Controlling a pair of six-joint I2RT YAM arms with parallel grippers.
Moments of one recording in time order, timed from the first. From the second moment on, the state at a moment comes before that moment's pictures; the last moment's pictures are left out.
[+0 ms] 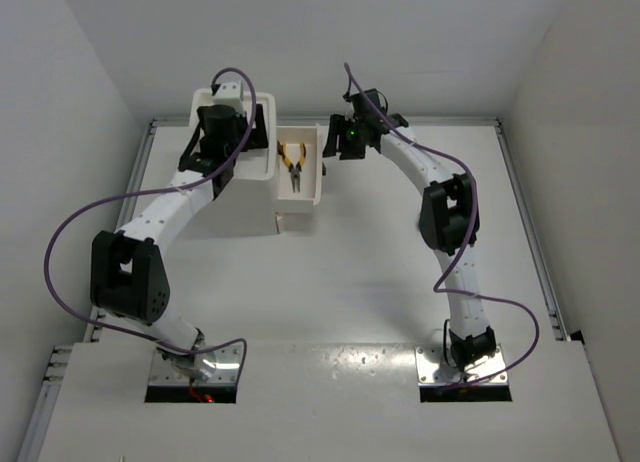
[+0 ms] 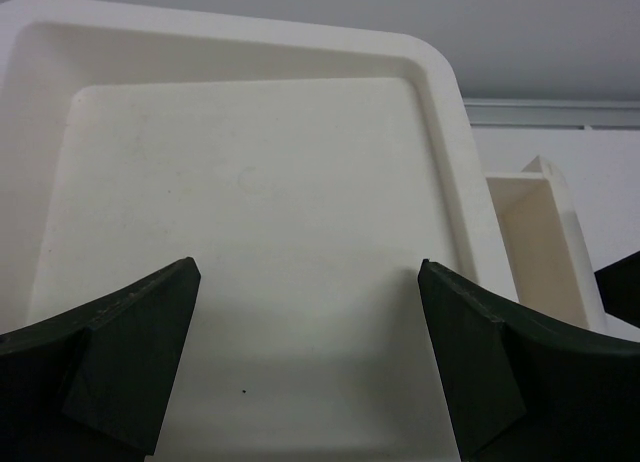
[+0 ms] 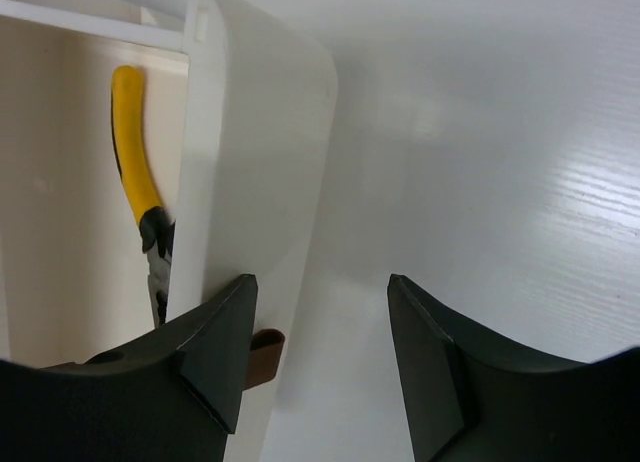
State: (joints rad) left arm -0.25 1.61 1.28 0.00 -0.23 -0.15; right arm 0.38 2.36 2.12 -0.58 -0.25 0.40
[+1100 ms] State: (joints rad) left arm -0.27 1.65 1.31 -0.02 -0.30 -0.14; right arm 0.48 2.47 2.09 -0.22 -0.92 0.52
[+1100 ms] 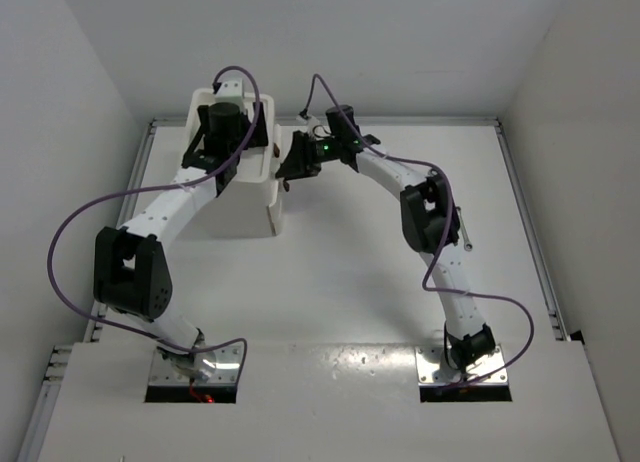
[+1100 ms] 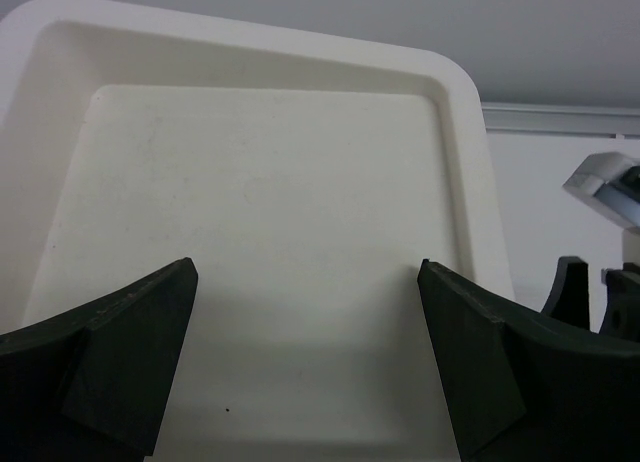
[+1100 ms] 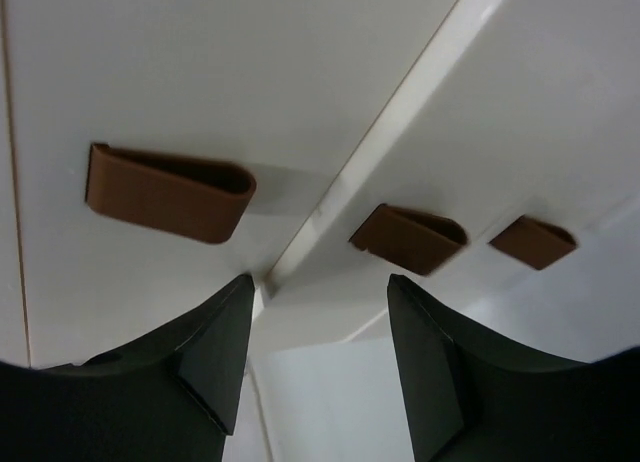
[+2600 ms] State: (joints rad) left arm -0.24 1.61 1.32 -0.05 -0.13 -0.12; right arm 0.38 2.55 2.00 -0.18 -1.13 -0.54
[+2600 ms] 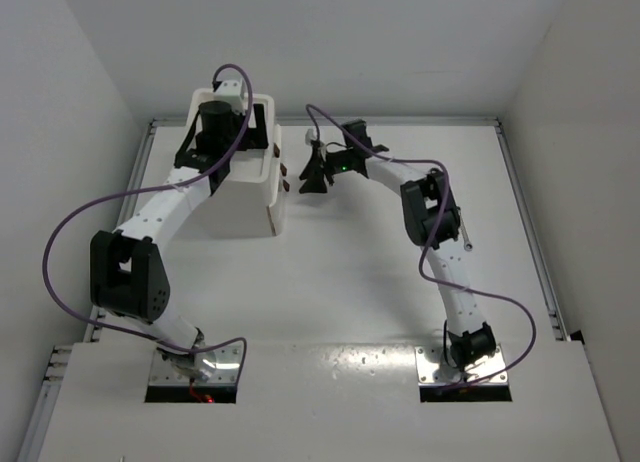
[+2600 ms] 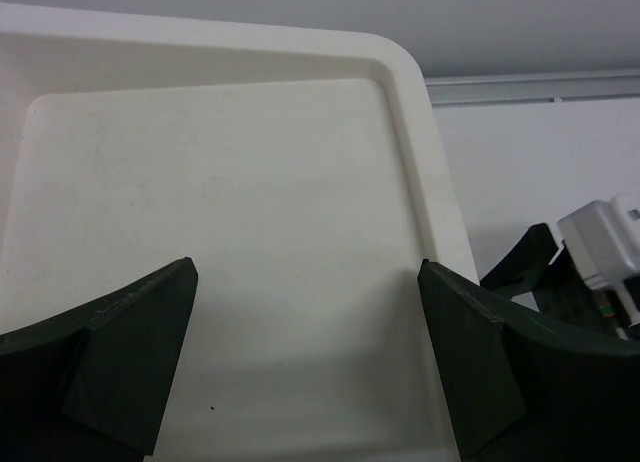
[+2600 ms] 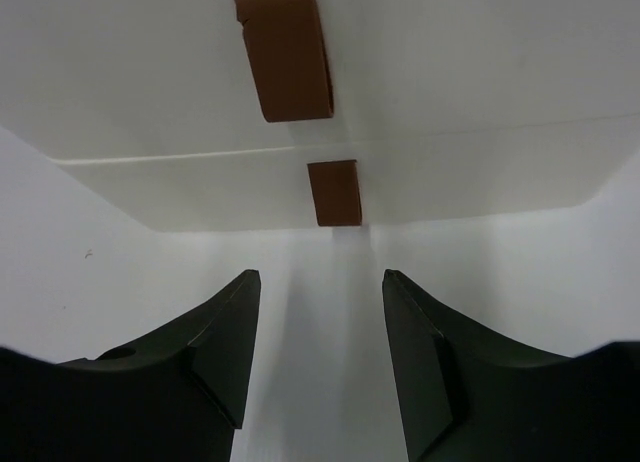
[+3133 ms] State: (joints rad) left arm -0.23 1.62 1.33 -0.06 -0.11 -0.13; right arm 0.46 2.68 2.14 -0.08 -1.07 -0.57
